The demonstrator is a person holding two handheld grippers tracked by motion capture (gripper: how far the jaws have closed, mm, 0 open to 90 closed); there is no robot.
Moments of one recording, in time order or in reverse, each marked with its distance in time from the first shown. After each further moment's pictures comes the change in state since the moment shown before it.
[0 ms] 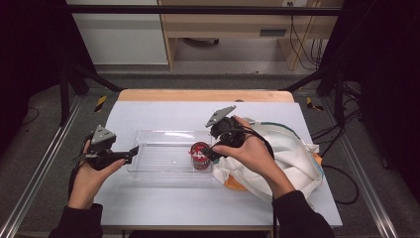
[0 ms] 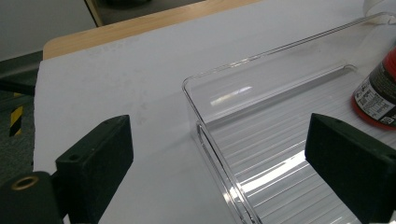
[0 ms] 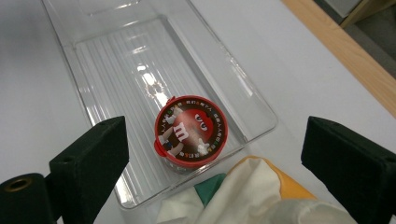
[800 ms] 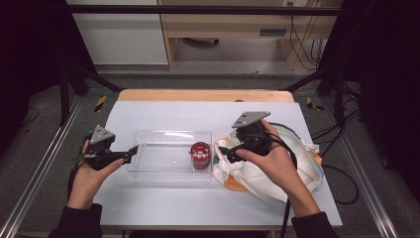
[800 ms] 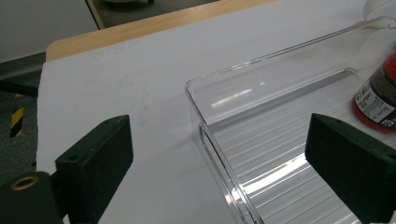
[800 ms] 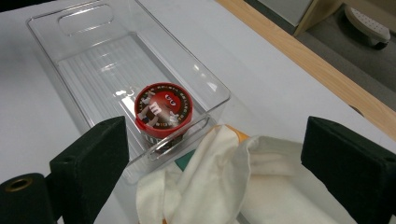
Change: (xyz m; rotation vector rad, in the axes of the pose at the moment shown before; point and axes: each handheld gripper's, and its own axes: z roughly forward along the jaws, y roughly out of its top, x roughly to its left) left arm 0.001 0.000 -0.001 -0.013 0.004 -0.009; right arm -0.002 -0.035 -0.057 -0.104 -0.126 0.108
